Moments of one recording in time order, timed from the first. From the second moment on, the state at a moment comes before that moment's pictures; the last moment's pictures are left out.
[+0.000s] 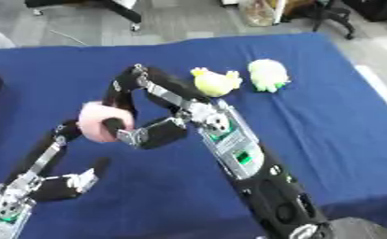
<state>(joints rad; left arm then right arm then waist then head) -0.22 0.18 -0.30 -1.71 -0.41 -0.32 -0.24 -0.55 -0.10 0.37 -1.70 0.29 -0.37 0.41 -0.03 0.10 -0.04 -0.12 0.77</state>
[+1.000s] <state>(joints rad) -0.23 0.17 -0.29 -1.69 -0.39 -0.32 -0.21 -0.55 -0.11 0.38 -1.70 0.26 -0.36 0.42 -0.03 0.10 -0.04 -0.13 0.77</state>
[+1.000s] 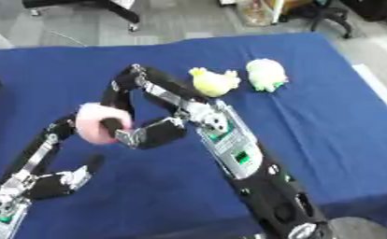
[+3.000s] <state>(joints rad) -0.25 0.17 -0.31 -1.71 -0.21 -0.35 -0.34 -0.55 -0.11 0.39 -1.67 0.24 -0.36 0.44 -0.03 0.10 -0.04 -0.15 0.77</state>
